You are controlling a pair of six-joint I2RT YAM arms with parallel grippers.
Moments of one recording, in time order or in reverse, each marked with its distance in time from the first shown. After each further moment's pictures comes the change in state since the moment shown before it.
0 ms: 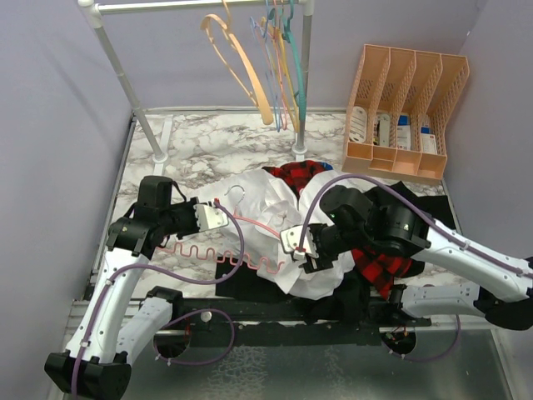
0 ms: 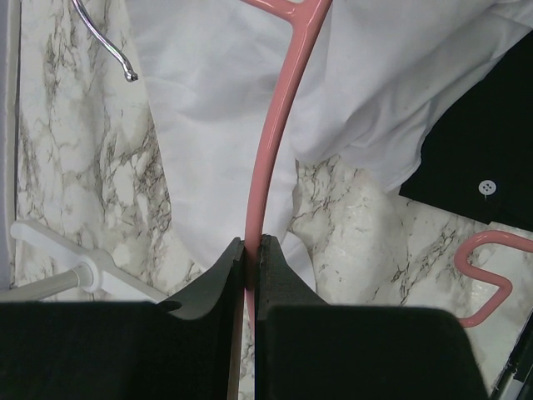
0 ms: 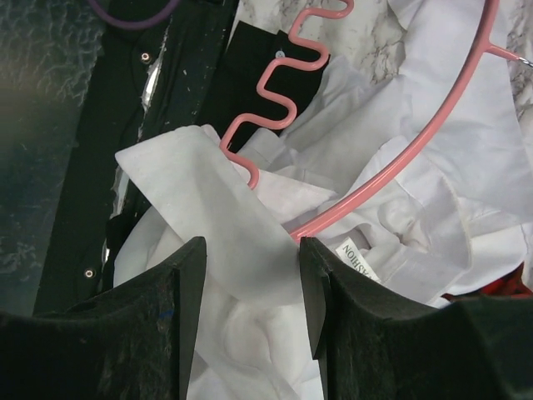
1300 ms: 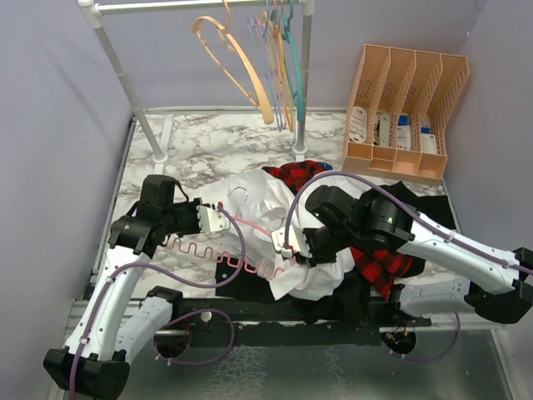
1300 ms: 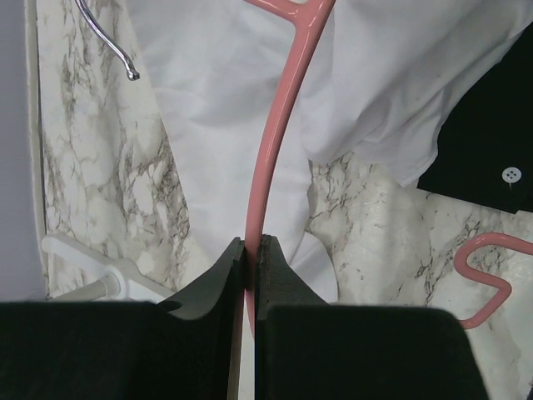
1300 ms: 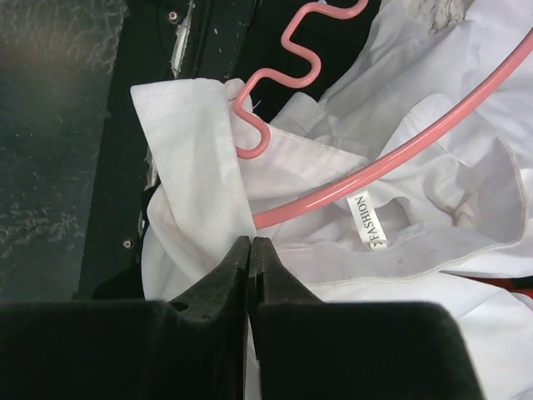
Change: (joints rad) left arm -0.022 0.014 0.000 0.008 -0.013 0.078; right arm 0.000 0.099 0.061 -0.133 -0.009 0.040
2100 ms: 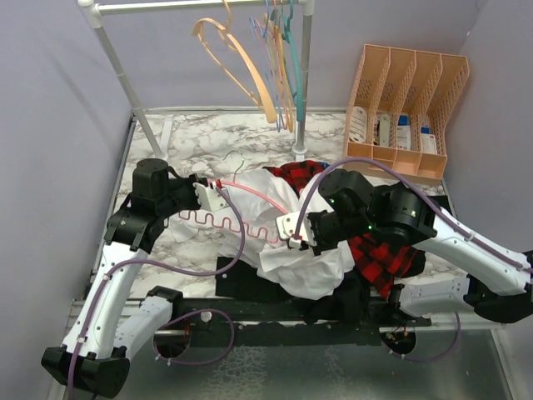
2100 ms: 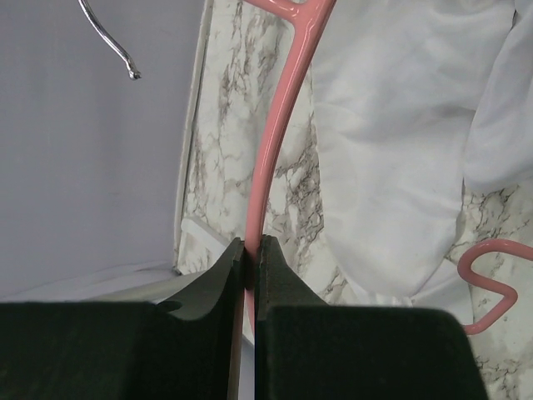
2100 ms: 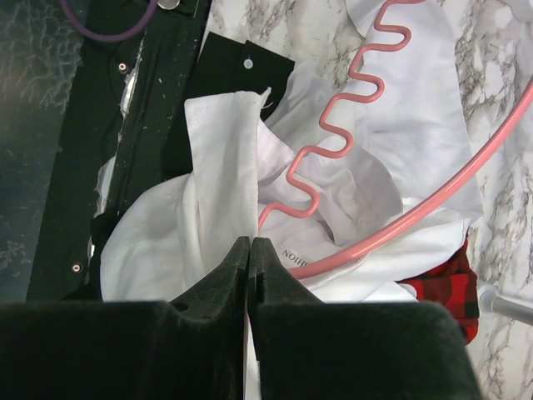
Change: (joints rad) left arm -0.003 0.032 0.092 0.253 -0.103 -0.020; right arm 0.000 0.011 0.184 -0.007 0.053 -0.056
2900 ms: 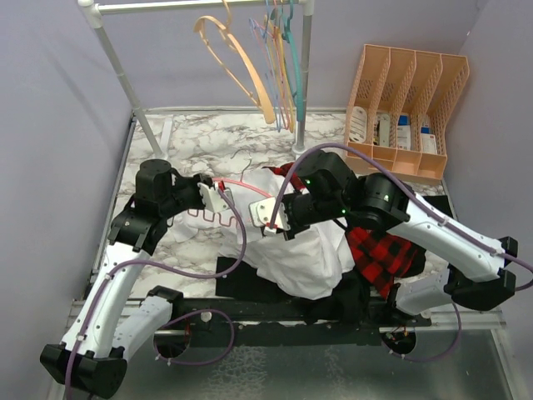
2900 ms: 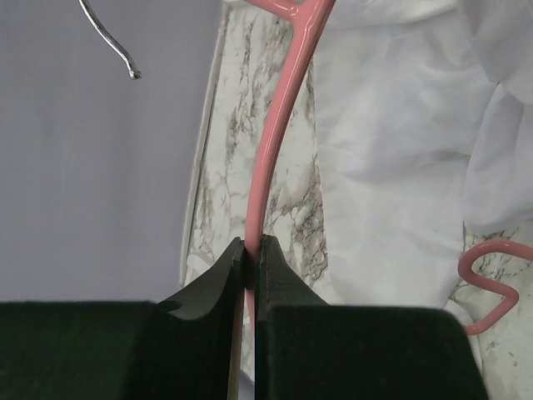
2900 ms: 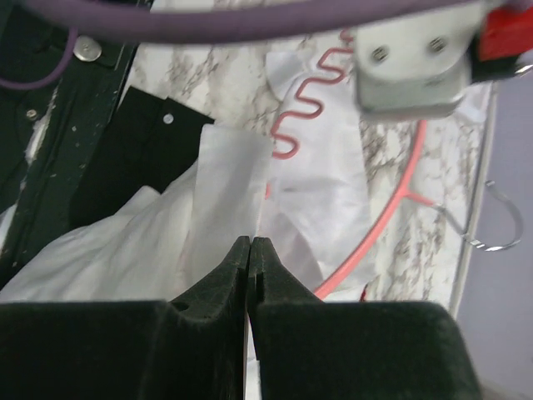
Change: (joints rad) left arm -0.027 -0.005 -0.033 0.098 0.042 -0.026; right arm 0.000 0.156 0.159 0.097 0.018 -0.117
